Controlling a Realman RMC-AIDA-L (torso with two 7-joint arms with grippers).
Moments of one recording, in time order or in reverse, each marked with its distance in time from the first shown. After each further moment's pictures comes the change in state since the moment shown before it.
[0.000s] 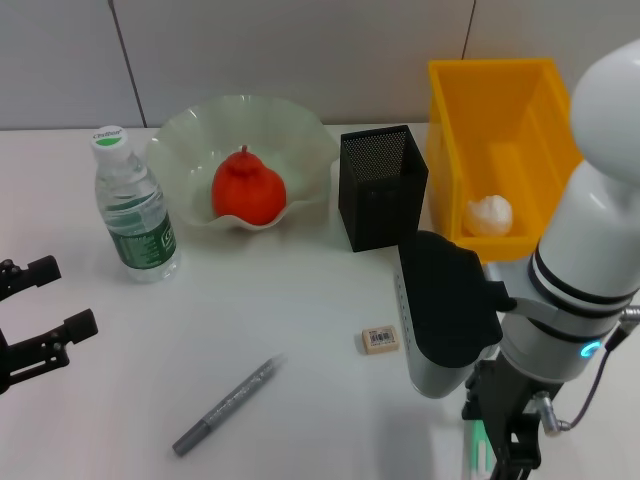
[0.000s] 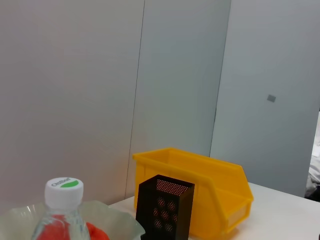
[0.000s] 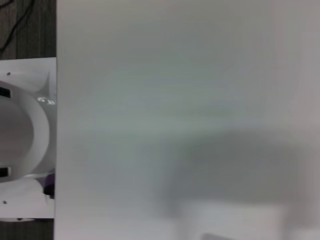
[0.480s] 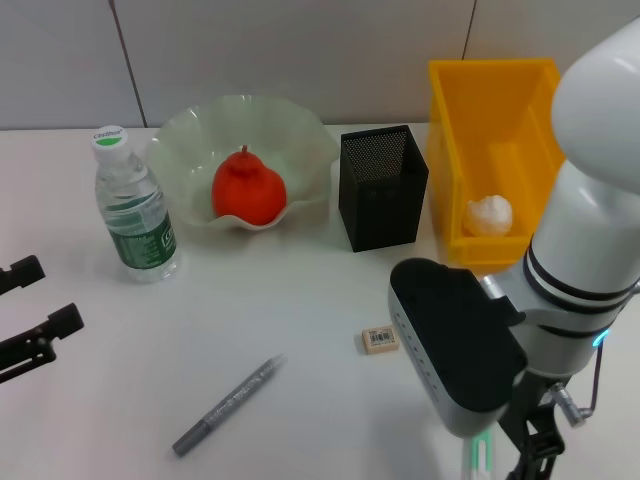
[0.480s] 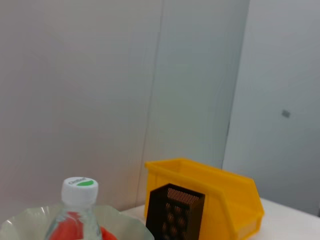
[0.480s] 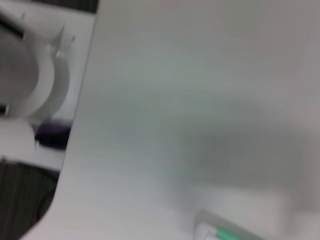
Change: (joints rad) left arm 0.014 -0.016 -0.065 -0.026 -0.004 0.013 -0.011; right arm 0.024 -0.006 -0.052 -0.053 -0.039 -0.045 -0.203
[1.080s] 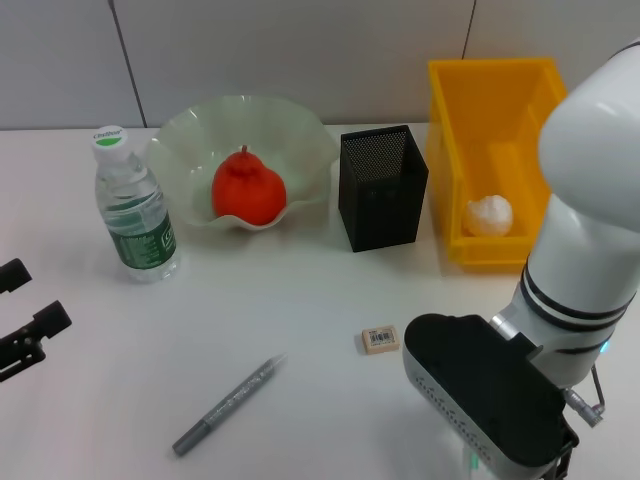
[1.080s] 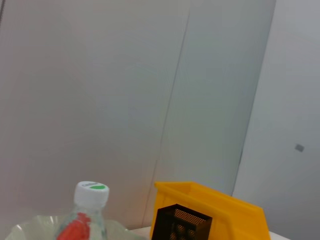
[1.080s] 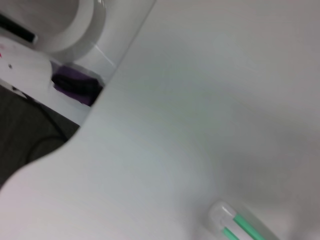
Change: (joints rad) left arm 0.003 0.000 -0.086 -0.115 0.001 0.028 0.045; right arm -0.014 -0.014 -0.082 0.009 -0.012 0.051 -0.258
